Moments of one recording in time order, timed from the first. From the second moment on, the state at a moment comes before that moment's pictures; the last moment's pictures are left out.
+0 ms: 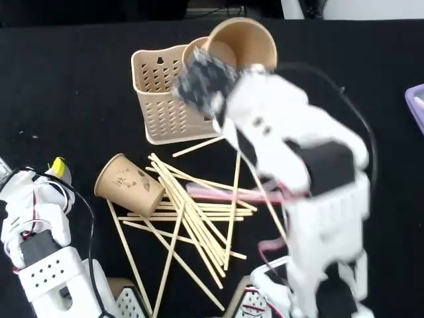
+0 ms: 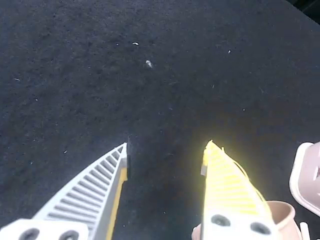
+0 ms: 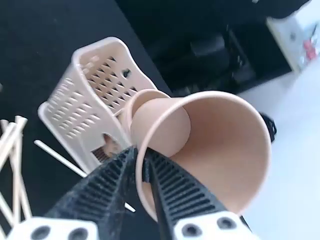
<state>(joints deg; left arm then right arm) -36.2 -77.8 76.4 44.0 12.4 -21.3 -25.5 -16.1 81.4 44.7</state>
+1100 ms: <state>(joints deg) -36.1 -77.8 76.4 44.0 12.4 -18.5 19.5 -79.0 99.3 37.8</state>
